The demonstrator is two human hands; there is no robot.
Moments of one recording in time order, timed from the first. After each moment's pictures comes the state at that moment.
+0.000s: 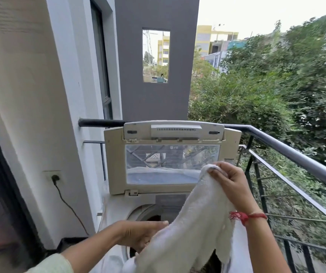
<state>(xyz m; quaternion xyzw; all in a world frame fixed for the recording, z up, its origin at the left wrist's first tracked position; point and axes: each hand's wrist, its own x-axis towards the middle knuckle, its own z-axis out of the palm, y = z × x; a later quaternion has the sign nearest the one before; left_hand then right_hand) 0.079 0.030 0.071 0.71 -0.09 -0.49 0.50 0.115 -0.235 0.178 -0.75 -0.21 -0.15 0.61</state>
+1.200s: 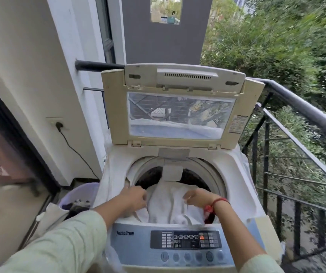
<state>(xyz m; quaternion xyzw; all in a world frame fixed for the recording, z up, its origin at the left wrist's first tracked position) 0.082 0.040 -0.045 0.97 -0.04 -0.22 0.07 0.121 -0.204 0.010 -0.91 -0.19 0.34 0.14</state>
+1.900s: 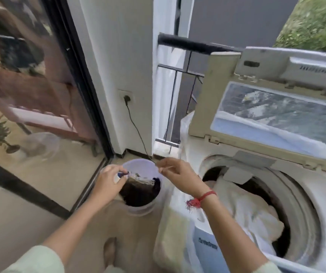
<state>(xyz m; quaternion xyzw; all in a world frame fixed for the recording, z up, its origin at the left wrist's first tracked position) -0.050 0.293 -0.054 0.90 0.25 0.13 0.35 0.074 0.085 0.037 -0.80 -0.33 0.27 0.43</state>
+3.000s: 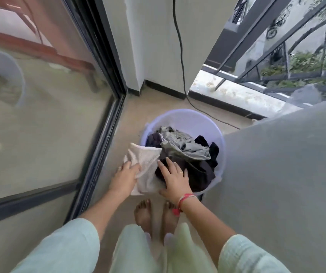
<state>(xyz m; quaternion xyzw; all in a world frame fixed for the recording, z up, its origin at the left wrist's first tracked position) -0.008 0.527 -0.464 0.90 0.24 -0.30 0.19 0.082 0.363 -0.428 -0.87 -0.30 0.39 0.05</state>
